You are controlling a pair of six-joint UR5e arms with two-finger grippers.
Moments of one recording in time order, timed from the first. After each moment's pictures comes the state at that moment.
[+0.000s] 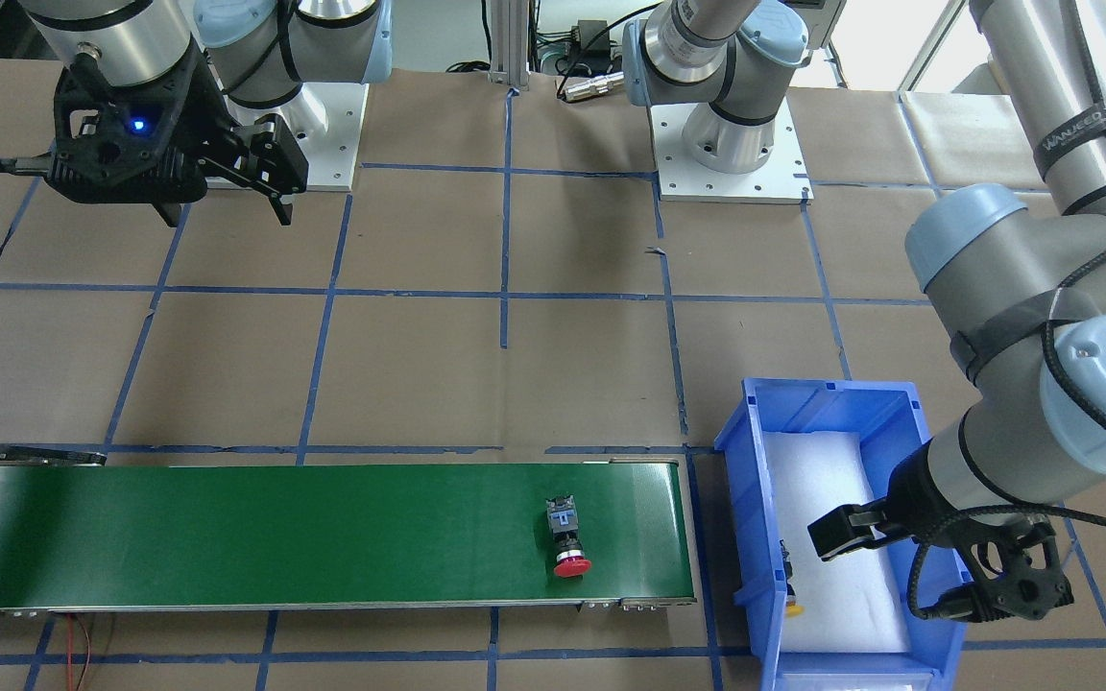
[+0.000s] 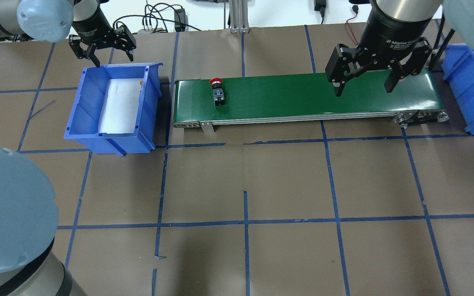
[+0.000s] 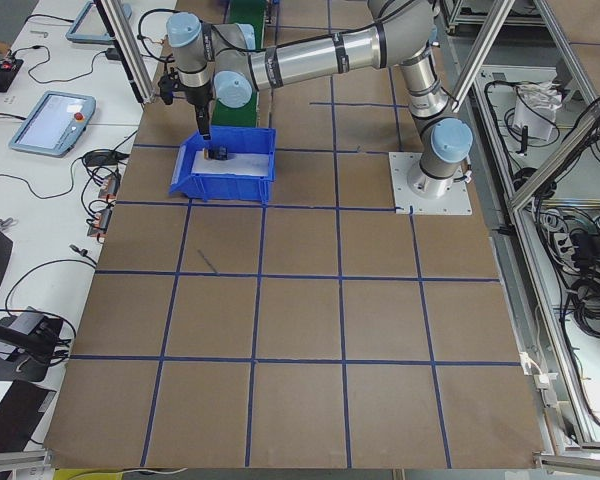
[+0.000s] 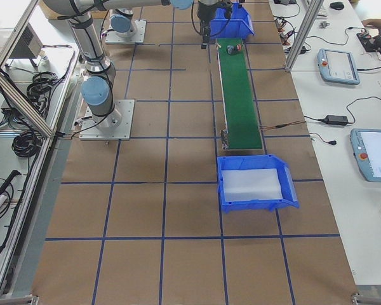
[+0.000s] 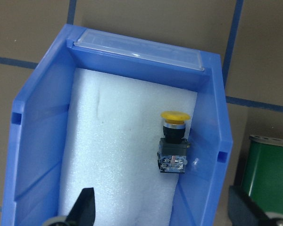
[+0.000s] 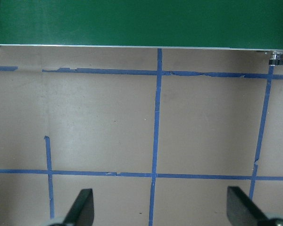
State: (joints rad) left arm -1.43 -2.11 -1.23 -1.35 1.57 -0.02; right arm 1.60 -1.55 1.48 -1.44 -1.57 -0.02
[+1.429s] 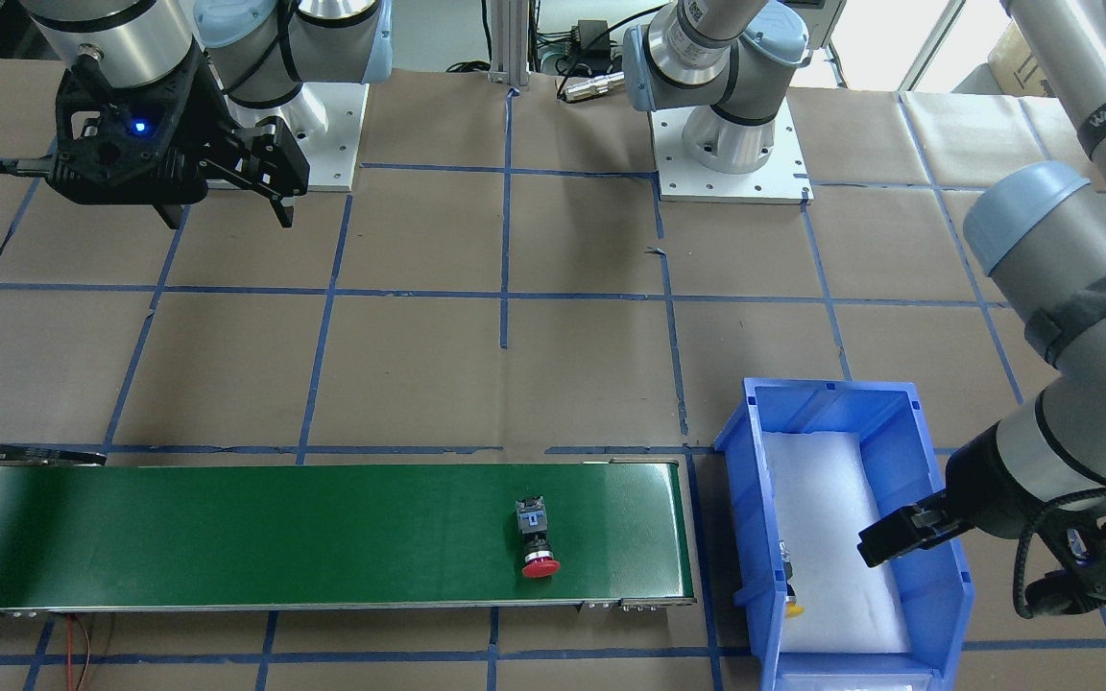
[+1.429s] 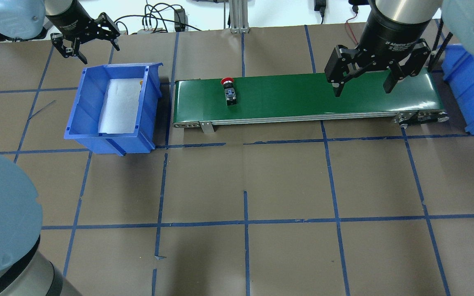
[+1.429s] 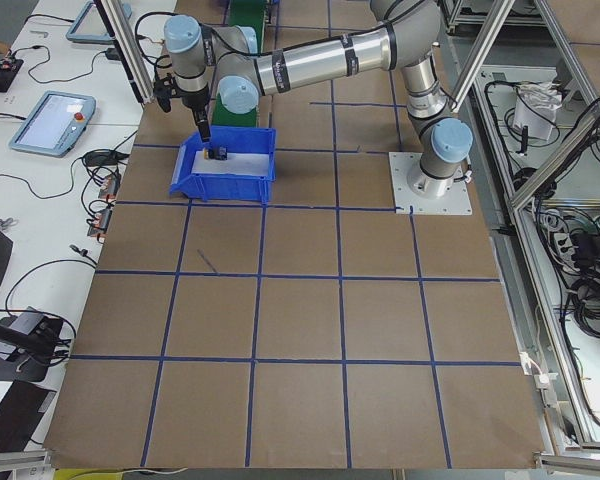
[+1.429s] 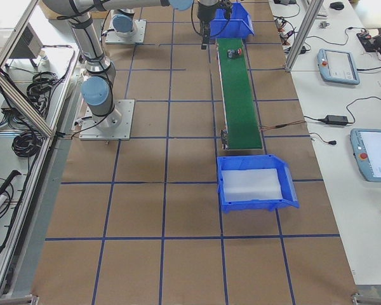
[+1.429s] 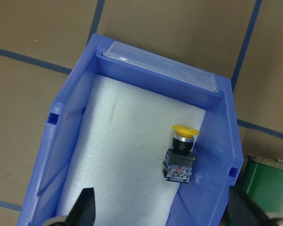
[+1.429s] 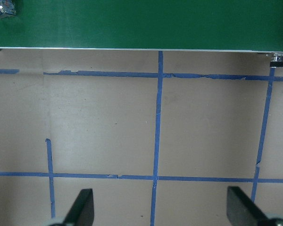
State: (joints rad) left arm -1.37 -2.06 -1.23 -1.35 1.49 -0.27; right arm 1.60 -1.55 1.48 -1.46 -1.56 -0.01
